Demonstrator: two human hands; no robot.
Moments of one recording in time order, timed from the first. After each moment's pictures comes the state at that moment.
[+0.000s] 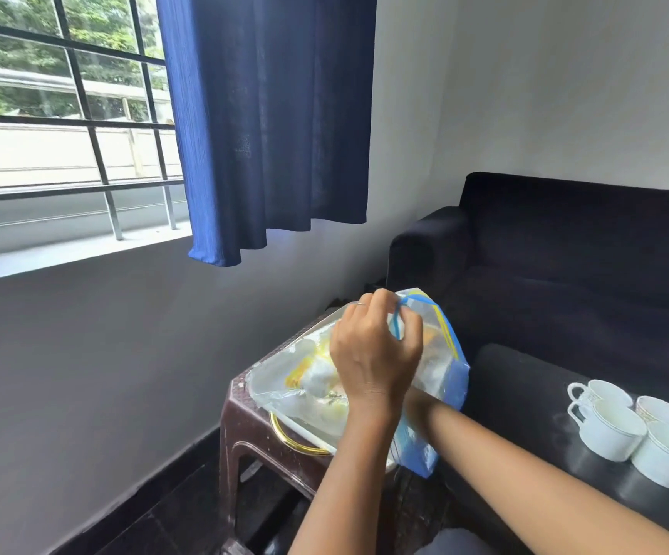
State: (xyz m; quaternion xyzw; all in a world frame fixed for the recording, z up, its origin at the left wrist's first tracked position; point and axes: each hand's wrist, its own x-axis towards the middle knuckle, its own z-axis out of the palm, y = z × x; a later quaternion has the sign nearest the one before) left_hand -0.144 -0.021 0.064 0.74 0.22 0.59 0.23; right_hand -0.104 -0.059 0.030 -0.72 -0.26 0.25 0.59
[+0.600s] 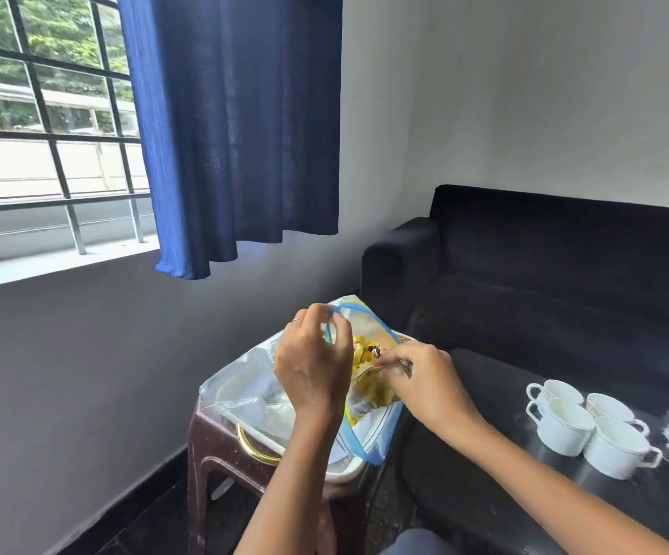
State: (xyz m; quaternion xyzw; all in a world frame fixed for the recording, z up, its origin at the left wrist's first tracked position) left_hand -0.143 -0.009 0.056 0.72 0.30 0.56 0.26; right_hand -0.092 -0.127 0.064 -0.84 -0.36 -0.07 0.41
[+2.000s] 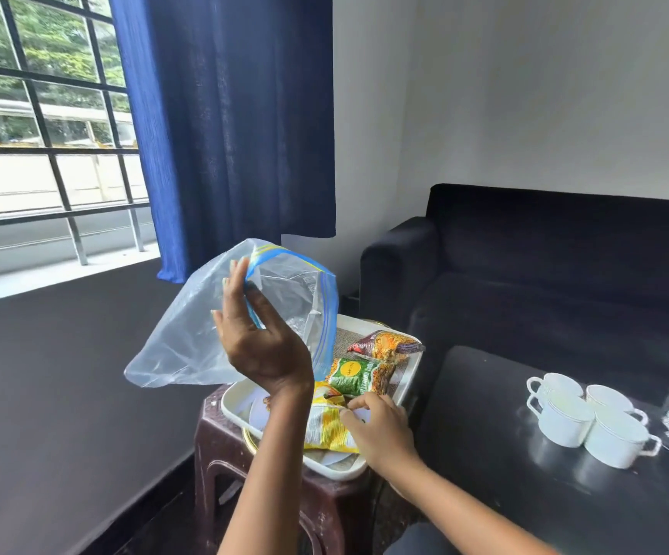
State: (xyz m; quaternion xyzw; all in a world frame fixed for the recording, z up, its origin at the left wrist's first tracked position) left_hand -0.161 0.016 0.086 0.48 0.24 0.76 0.36; right_hand -0.116 -0.085 -0.014 -0.90 -0.24 0.07 0.36
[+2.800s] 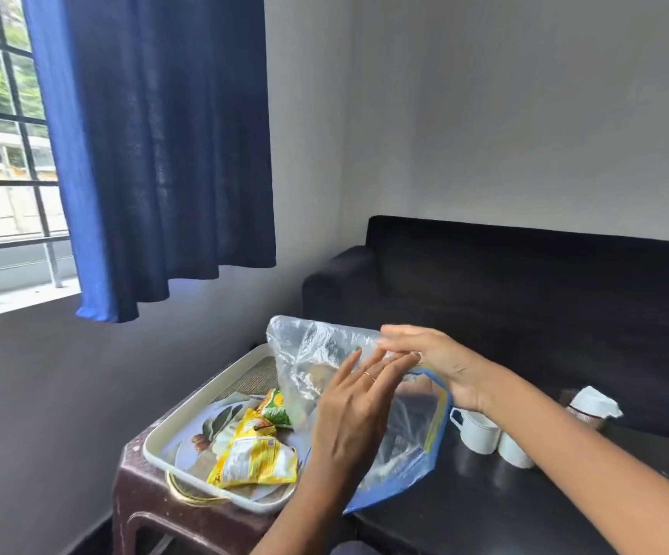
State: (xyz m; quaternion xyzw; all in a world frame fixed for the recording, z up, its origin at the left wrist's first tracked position) left_hand -0.138 -0.105 0.060 0.81 -0.14 0.56 0.12; right_hand -0.060 -0.214 0.137 -0.66 -0.20 0.30 0.66
